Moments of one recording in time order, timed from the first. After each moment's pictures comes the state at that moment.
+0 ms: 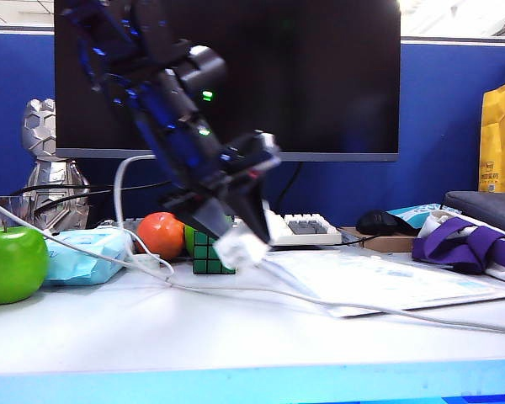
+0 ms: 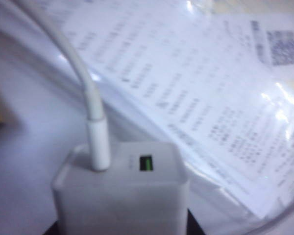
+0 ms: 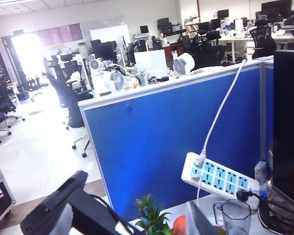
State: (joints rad) left arm -0.58 1.98 1.45 -0.45 0.28 -0.01; right arm 0.39 1.40 1.86 -0.28 -0.99 0.29
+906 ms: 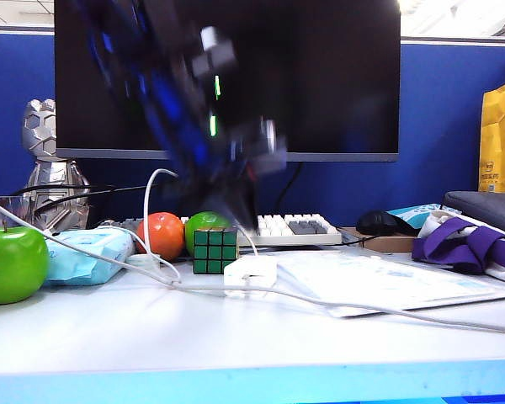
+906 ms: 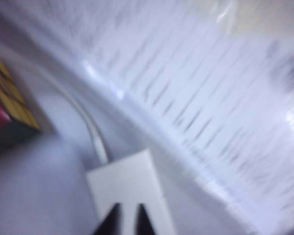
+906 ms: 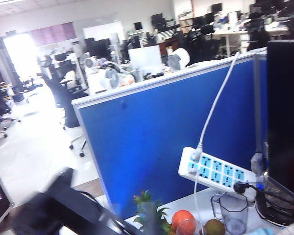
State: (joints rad) left arm -0.60 1.93 1.47 -0.45 0.15 -0.07; right arm 0.39 1.39 1.86 -0.31 -0.97 0.29
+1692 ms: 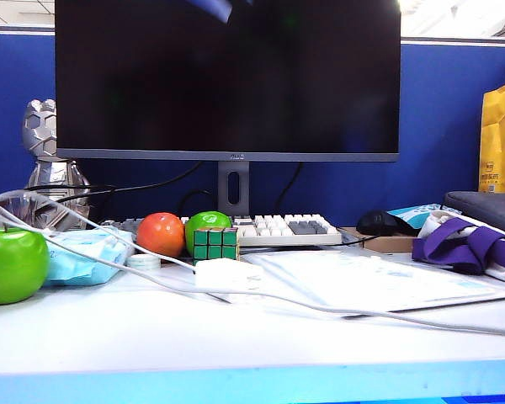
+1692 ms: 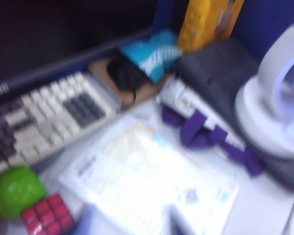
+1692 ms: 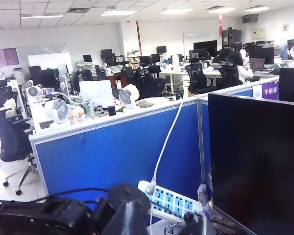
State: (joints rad) left arm -0.60 1.51 1.53 -0.43 0.16 -0.08; right arm 0.39 1.27 1.86 -0.32 -0.73 0.26
